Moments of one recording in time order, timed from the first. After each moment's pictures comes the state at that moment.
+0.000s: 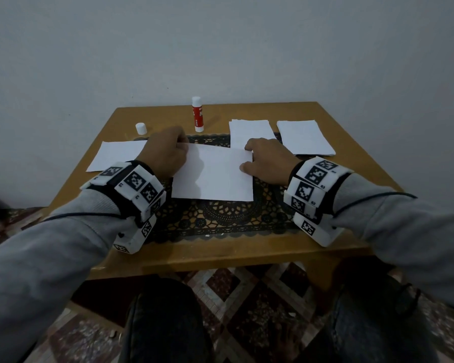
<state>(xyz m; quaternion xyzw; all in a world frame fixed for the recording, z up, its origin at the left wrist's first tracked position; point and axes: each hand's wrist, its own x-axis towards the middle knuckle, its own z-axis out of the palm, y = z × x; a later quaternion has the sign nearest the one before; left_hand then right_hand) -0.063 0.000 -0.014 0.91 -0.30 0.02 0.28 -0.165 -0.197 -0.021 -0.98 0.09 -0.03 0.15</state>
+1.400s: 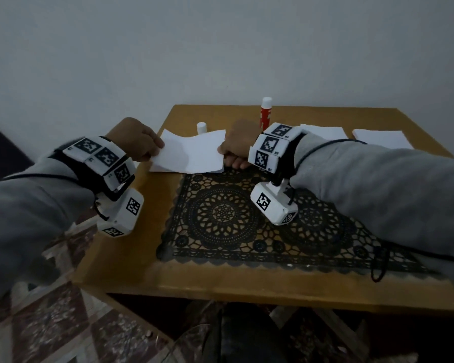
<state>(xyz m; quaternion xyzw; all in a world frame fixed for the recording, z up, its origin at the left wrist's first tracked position) 0.052 0.139 -0.006 0.94 -0.06 -0.06 0.34 -0.004 -0.070 -0.009 -0.91 0.15 0.13 0.37</state>
